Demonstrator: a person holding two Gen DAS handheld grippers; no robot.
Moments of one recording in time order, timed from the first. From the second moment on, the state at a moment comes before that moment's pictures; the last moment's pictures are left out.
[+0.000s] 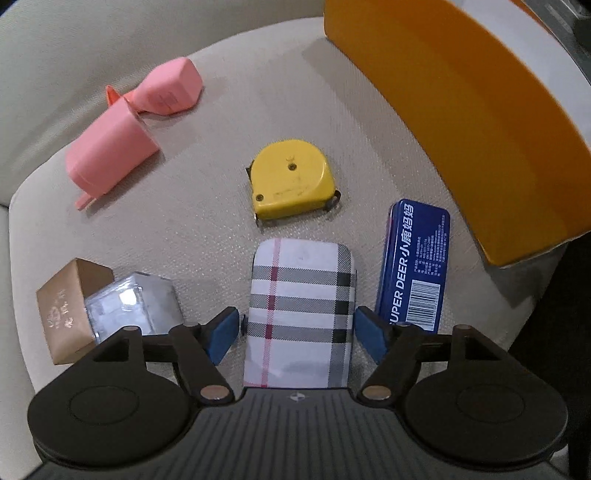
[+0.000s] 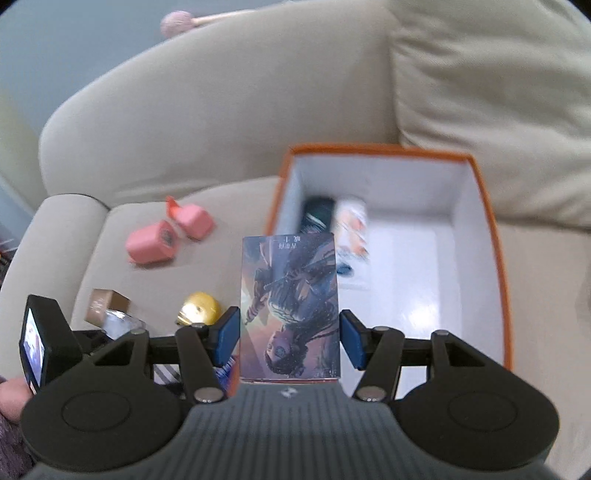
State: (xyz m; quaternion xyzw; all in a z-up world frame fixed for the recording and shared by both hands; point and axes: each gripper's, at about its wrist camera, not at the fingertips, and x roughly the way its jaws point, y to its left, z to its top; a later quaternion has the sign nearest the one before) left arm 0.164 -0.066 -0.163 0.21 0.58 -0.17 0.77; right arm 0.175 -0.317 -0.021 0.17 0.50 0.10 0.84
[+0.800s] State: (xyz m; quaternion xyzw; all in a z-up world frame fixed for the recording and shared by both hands) left arm 0.198 -0.138 -0.009 0.12 0.50 -0.22 0.83; right arm 0.203 -0.375 -0.070 0.17 0.54 0.09 0.82
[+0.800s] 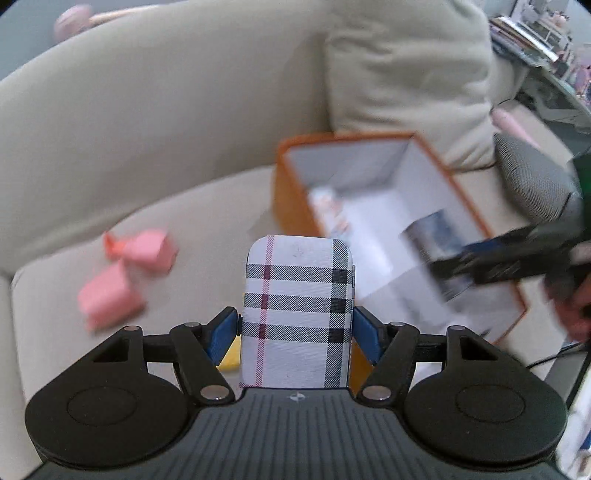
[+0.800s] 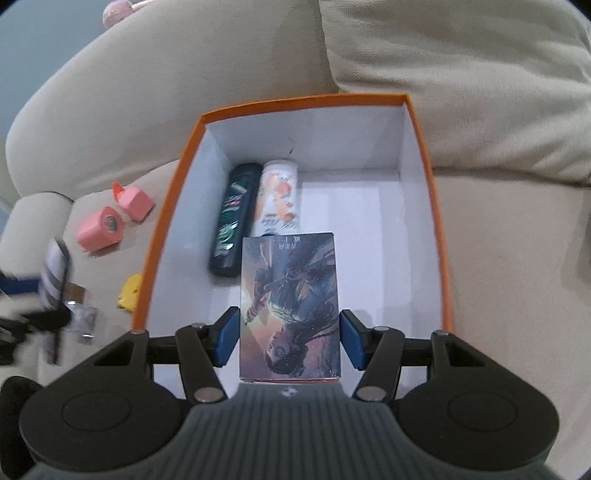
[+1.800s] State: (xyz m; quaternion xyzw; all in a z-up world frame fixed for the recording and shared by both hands) left arm 0.314 -0.244 -0.060 0.13 0.51 -0.23 0.82; right arm 0.330 -0.374 -0.158 0.18 0.57 0.06 0.80
